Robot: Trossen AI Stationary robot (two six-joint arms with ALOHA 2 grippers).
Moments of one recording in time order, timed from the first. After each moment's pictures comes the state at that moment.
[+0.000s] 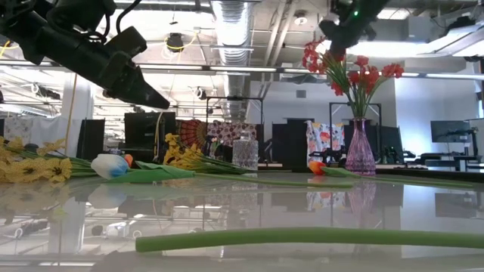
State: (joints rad) left arm 0.07 0.92 0.30 0.23 -0.32 0.01; right arm -0.73 1.22 1.29 -0.47 0.43 -0.09
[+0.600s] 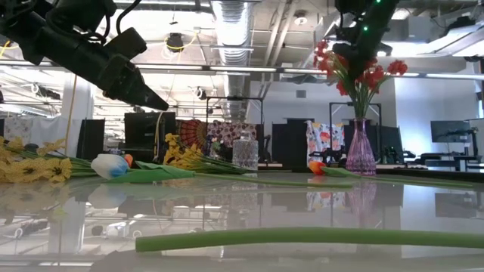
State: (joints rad) left arm 0.07 0.92 0.30 0.22 -0.33 0.04; right arm -0.70 1.25 1.29 -0.90 0.44 0.10
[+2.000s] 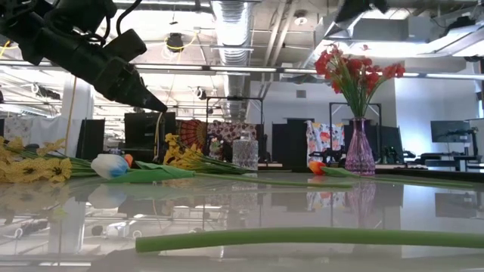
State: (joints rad) left arm 0.07 0.92 0.30 0.20 -0.31 0.06; right arm -0.41 1.11 1.49 -0.89 0.32 0.13
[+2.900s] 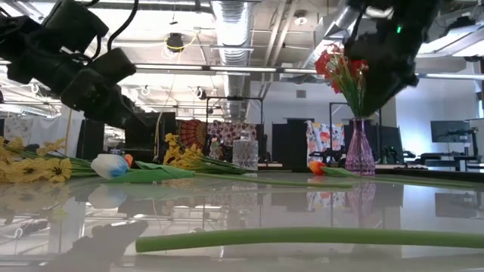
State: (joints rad) left arm 0.06 0.92 0.17 0.27 -0.13 -0.06; right arm 0.06 1.23 0.88 -0.84 0.37 0.78
